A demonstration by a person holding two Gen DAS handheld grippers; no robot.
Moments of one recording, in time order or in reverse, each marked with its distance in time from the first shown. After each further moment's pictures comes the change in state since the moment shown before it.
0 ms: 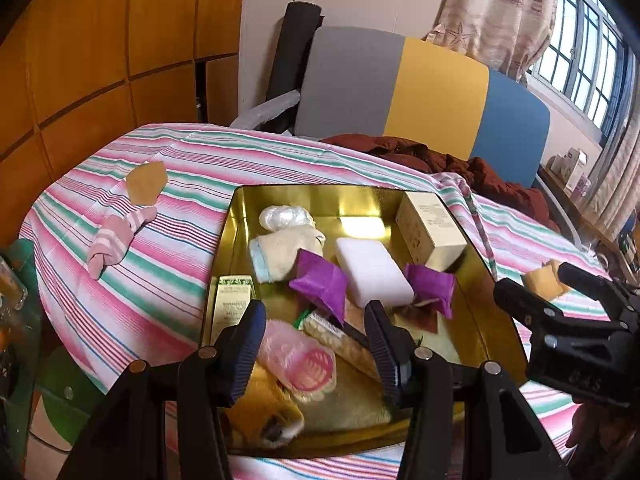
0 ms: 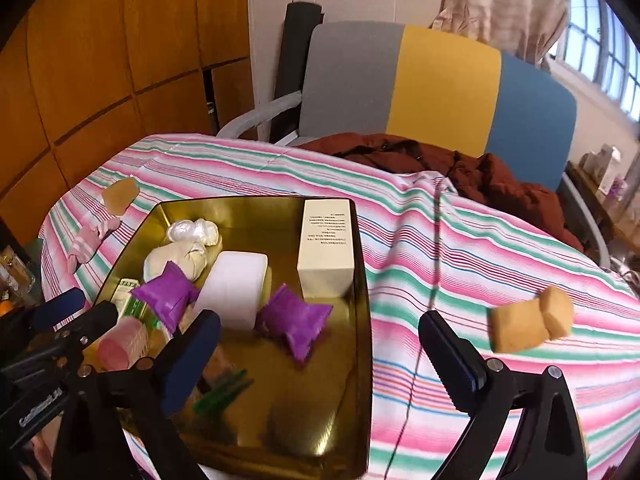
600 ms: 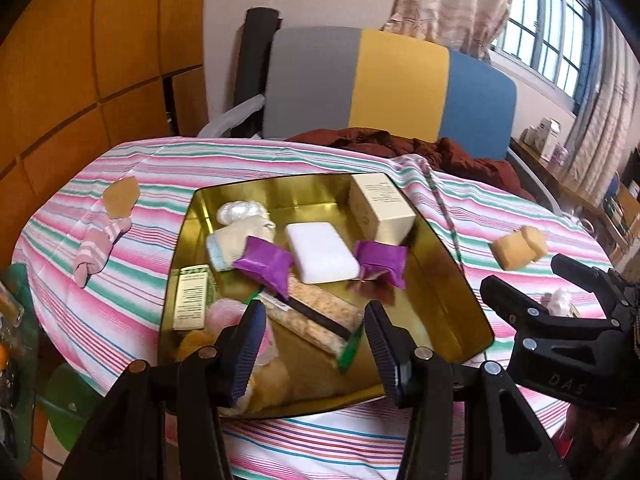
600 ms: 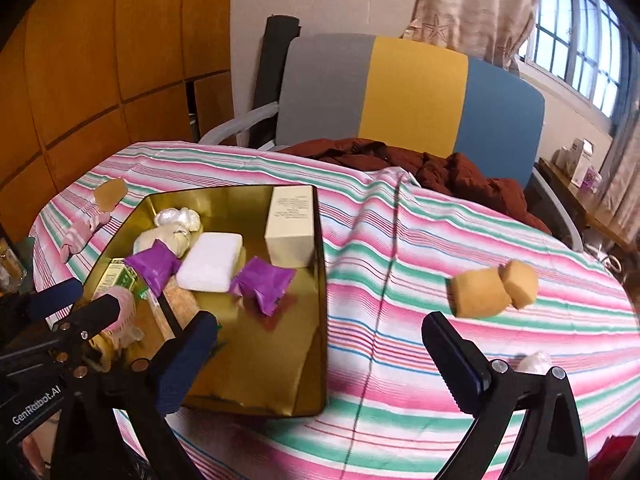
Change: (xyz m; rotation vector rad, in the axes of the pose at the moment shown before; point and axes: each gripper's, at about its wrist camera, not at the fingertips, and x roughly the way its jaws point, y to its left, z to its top) left arm -0.021 -0.044 -0.018 0.114 -0.002 -0.051; right arm -0.035 -0.021 -0.040 0.035 -0.035 -0.069
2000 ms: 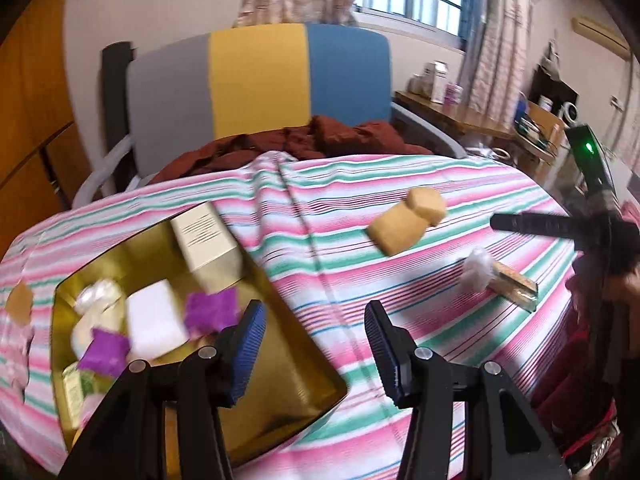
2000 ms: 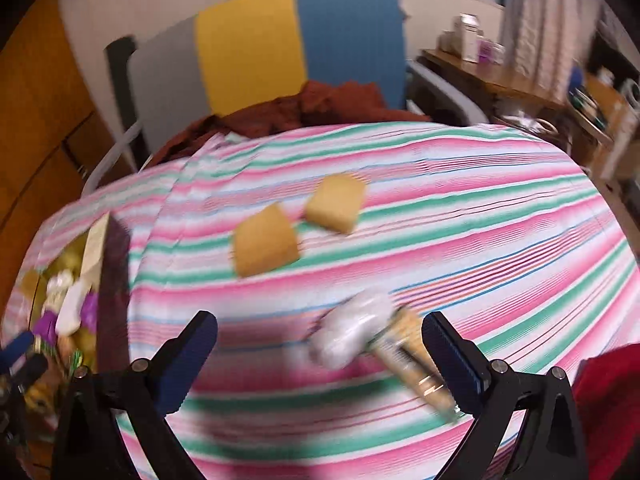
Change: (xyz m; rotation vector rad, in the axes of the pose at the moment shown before) left arm 0.024 -0.135 0.029 0.343 0.030 -0.285; right arm -0.007 -0.234 -0.039 0.452 0.169 -0.172
